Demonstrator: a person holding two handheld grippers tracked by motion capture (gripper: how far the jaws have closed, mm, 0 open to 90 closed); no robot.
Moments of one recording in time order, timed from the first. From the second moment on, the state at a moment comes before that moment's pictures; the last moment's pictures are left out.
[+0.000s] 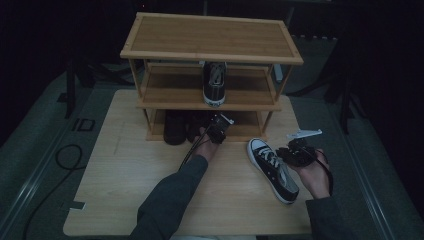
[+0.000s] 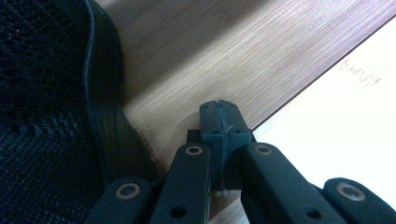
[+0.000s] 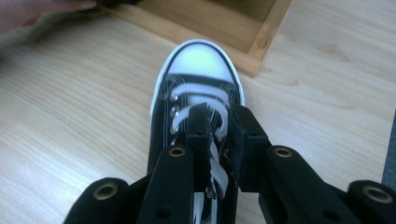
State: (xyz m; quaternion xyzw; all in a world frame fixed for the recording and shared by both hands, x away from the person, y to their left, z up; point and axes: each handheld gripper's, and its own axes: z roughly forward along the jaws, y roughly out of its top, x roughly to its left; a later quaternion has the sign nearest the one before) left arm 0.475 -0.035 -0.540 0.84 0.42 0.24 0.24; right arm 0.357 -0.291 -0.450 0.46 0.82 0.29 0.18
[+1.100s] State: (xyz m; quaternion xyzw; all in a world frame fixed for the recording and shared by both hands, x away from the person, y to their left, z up) left arm 0.475 -0.035 -0.541 0.84 0.42 0.24 0.24; right arm 0.374 -0.285 -0.475 0.47 0.84 0.23 0.13
